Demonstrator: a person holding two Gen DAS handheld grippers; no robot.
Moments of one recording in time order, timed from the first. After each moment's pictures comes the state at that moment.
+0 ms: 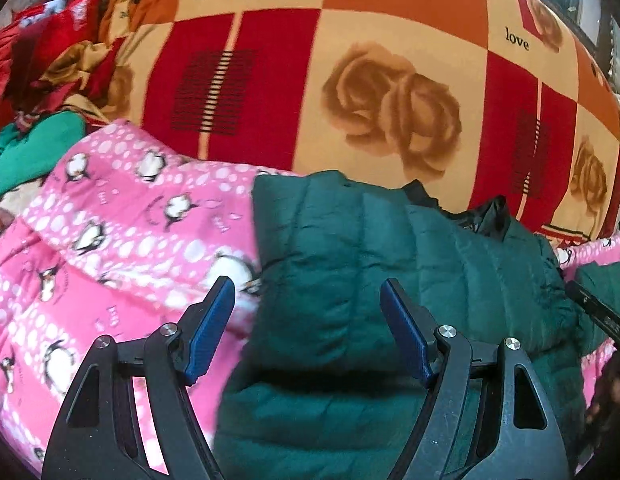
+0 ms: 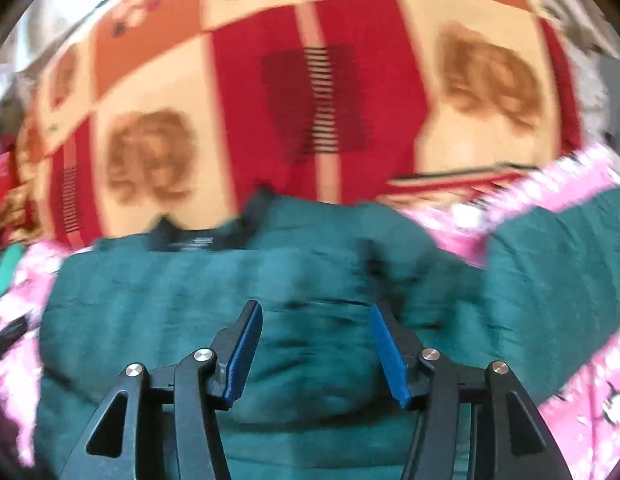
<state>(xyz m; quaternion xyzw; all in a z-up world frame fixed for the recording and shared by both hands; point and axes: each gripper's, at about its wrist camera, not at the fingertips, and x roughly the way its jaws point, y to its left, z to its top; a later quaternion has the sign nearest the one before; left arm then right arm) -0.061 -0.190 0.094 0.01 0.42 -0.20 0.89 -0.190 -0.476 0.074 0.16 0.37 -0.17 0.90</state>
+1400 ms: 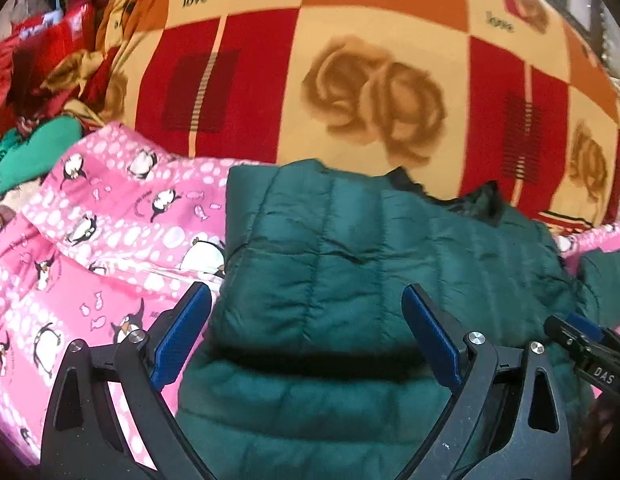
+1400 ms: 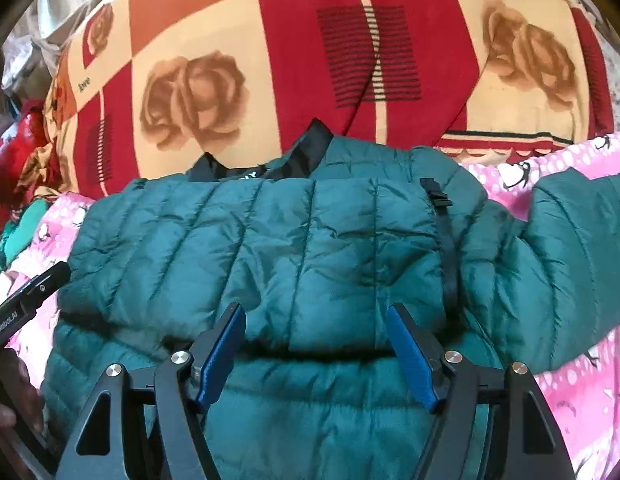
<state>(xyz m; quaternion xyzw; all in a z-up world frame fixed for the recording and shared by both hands) -0.096 -0.209 0.090 0.02 0.40 -0.19 0.90 -0.221 -0.451 0.062 0.16 0.41 -0.16 0.88</state>
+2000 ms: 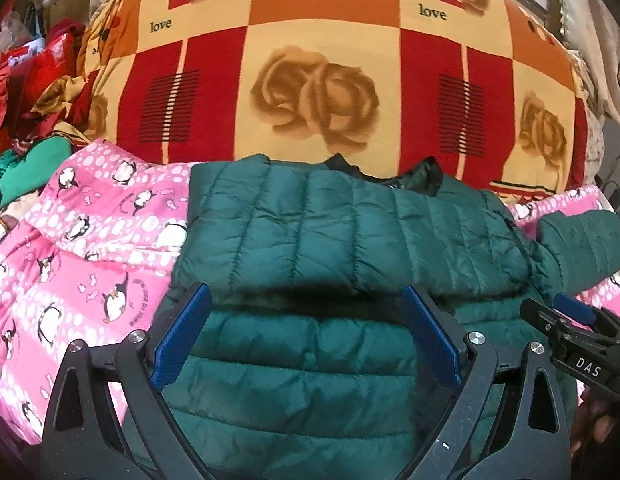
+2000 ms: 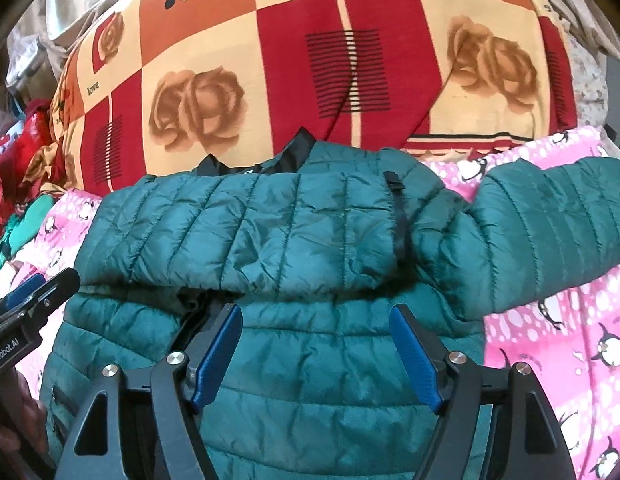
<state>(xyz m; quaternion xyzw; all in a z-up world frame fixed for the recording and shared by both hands) -0.163 -0.232 0.111 0.05 0.39 -0.23 0.89 -0.270 -0.442 0.080 0.15 0.40 -0.18 0.89</state>
